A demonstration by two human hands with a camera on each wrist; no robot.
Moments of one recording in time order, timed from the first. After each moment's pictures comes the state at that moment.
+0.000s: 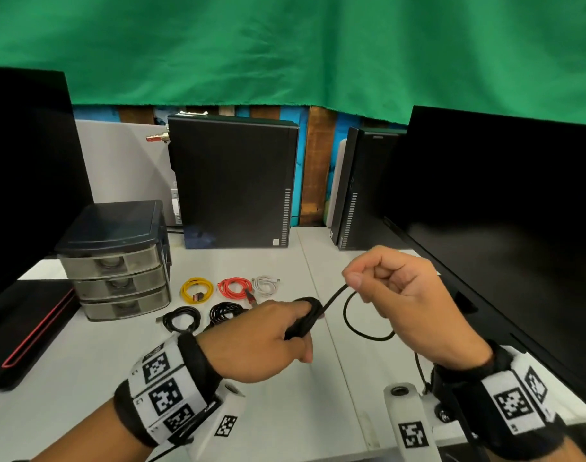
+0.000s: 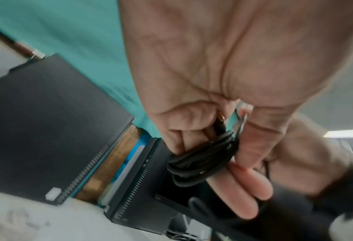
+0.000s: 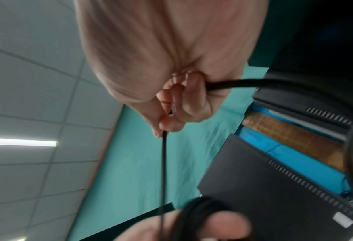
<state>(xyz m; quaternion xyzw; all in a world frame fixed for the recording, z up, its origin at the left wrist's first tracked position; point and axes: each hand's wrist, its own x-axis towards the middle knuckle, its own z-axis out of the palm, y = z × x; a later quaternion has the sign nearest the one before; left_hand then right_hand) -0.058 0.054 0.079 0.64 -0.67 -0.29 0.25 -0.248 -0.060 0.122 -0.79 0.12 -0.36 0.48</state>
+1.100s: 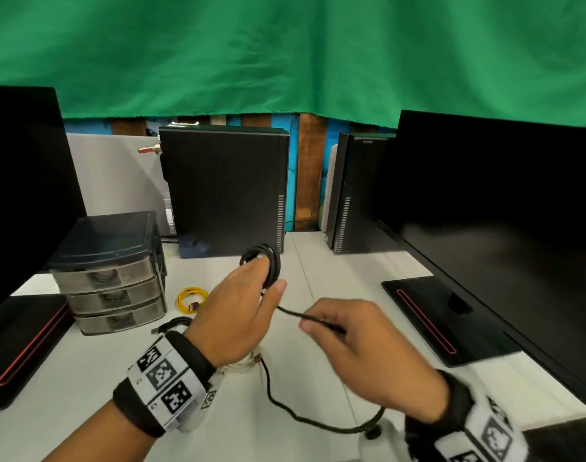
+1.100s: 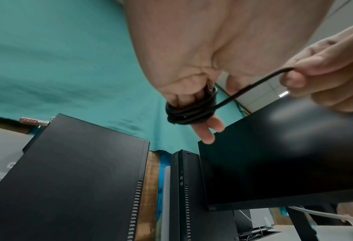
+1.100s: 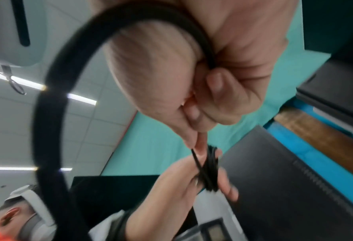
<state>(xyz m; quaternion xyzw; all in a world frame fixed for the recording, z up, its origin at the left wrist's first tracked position) -0.039 0.045 0.074 0.68 -0.63 0.05 0.36 -0.235 -0.026 0.098 -0.90 0.18 -0.25 0.29</state>
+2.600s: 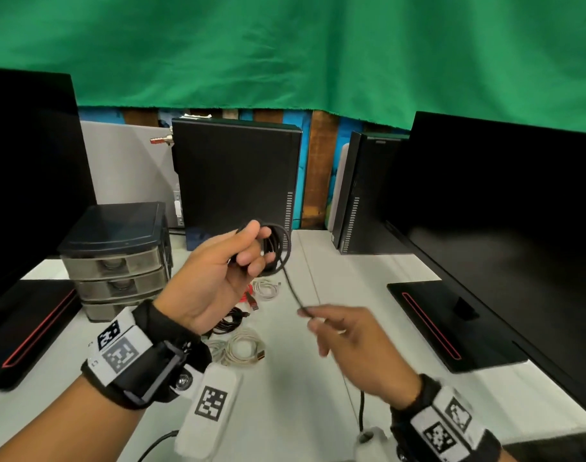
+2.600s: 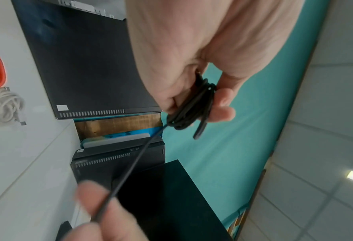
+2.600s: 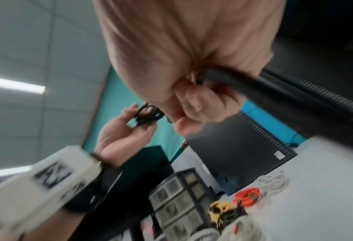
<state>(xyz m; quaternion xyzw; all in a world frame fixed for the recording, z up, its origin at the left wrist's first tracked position) -0.032 0.057 0.121 0.39 -0.32 -0.42 0.75 -0.218 -0.044 0.057 -0.81 0.25 -0.25 0.46</state>
